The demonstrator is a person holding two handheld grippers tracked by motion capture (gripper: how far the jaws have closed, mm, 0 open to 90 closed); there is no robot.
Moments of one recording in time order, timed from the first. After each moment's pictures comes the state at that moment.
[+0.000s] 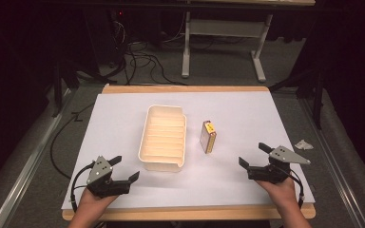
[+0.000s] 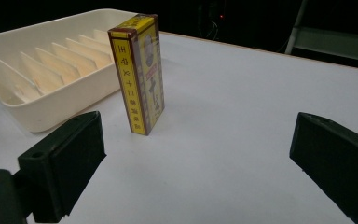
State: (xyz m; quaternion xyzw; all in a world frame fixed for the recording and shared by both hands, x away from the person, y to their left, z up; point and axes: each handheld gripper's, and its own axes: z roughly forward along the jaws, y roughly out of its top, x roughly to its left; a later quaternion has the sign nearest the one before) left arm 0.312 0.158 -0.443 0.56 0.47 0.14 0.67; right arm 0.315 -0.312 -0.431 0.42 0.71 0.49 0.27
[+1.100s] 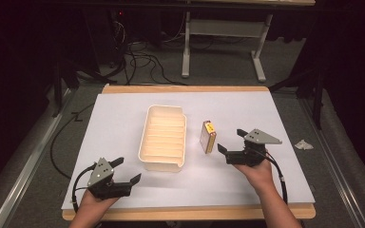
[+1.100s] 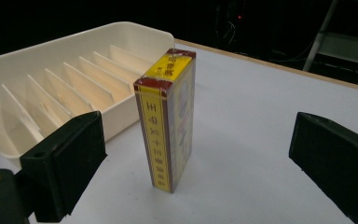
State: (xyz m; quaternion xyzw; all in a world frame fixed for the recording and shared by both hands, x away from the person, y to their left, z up) left arm 0.306 0.156 -0.444 0.56 0.45 0.13 0.68; right arm 0.363 -0.256 -0.416 0.40 0.73 0.50 0.25
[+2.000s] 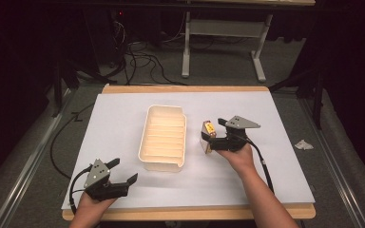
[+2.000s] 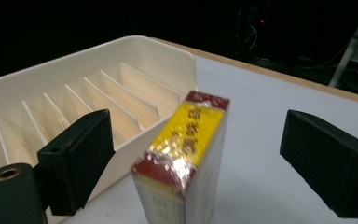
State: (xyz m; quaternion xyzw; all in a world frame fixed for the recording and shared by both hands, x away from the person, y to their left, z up) left arm 0.304 0.164 -0.446 0.55 0.47 0.15 0.68; right arm 0.415 -0.217 -0.420 0.37 0.74 0.52 0.22
